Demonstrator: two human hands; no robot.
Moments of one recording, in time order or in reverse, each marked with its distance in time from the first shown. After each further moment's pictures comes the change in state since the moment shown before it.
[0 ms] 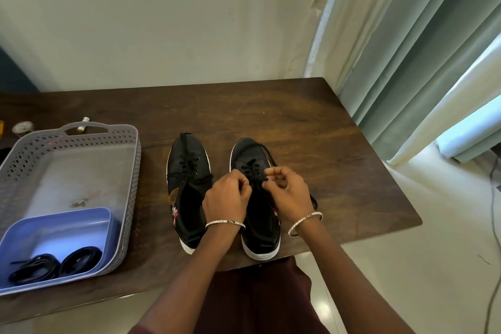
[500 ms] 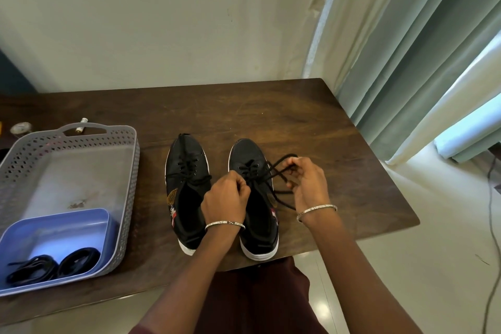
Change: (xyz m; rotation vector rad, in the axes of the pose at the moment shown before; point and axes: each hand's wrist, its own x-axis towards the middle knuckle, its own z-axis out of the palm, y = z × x) left_hand -0.001 0.003 0.001 0.007 0.012 -0.044; right_hand 0.007 -0.029 -0.022 0.648 0.166 0.189
